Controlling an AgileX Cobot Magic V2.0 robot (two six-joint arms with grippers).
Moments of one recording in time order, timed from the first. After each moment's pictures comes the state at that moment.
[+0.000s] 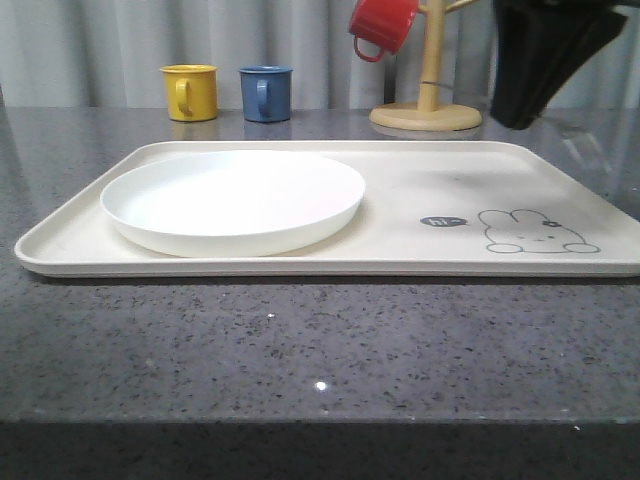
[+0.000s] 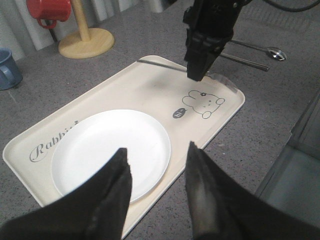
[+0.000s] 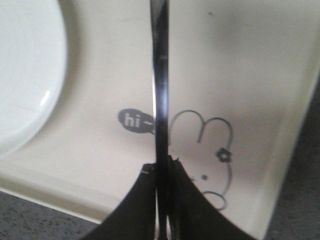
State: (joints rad) left arm -0.78 0.68 -0.89 -0.05 0.67 0.16; right arm 0.43 1.61 -1.46 0.07 1.18 0.24
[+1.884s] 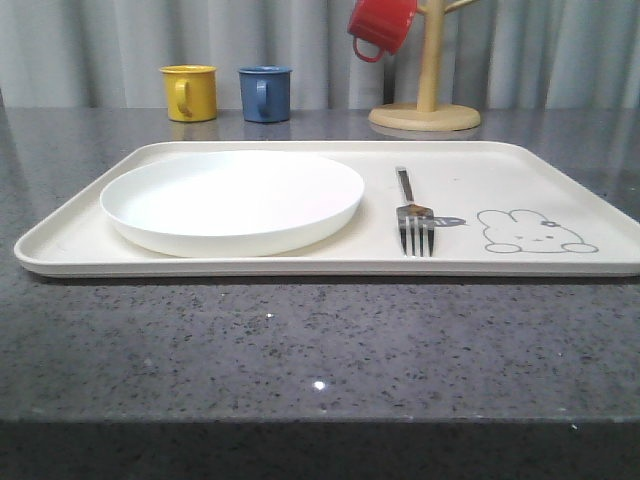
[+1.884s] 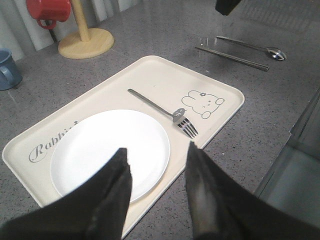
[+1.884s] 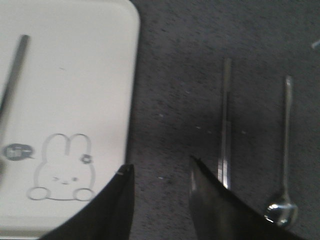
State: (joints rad) left arm -0.78 0.68 -0.89 -0.05 0.67 0.16; right arm 0.18 1.39 -1.46 -0.13 1.24 0.22
